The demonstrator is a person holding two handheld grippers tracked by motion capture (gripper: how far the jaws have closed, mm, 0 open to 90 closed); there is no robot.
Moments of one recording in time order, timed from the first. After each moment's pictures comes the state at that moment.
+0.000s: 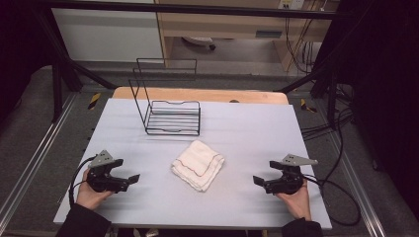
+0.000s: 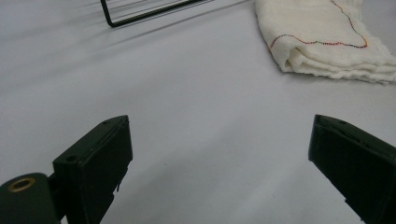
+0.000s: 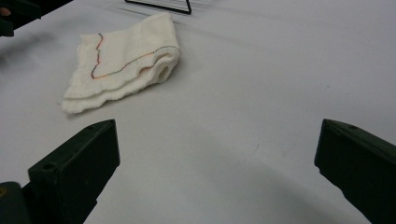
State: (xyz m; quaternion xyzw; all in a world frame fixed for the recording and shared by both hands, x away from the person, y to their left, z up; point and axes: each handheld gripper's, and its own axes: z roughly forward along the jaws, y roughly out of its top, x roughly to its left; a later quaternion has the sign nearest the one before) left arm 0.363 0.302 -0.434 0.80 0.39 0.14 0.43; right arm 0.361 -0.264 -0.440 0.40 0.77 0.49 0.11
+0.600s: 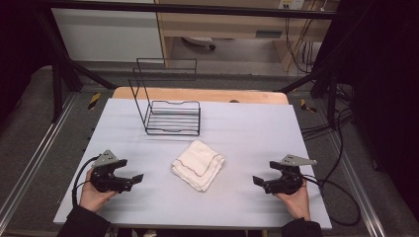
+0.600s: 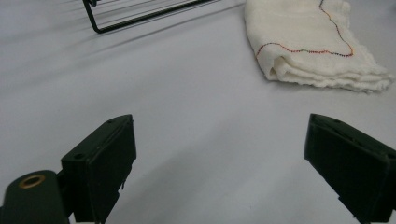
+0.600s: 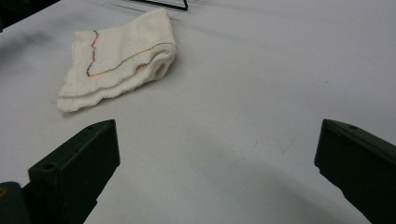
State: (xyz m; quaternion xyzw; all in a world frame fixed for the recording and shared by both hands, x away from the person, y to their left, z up) left arm 0.360 0.287 -0.426 0.80 0.40 0.14 0.42; right arm 0.360 -0.263 -0.441 0.41 0.77 0.48 0.11
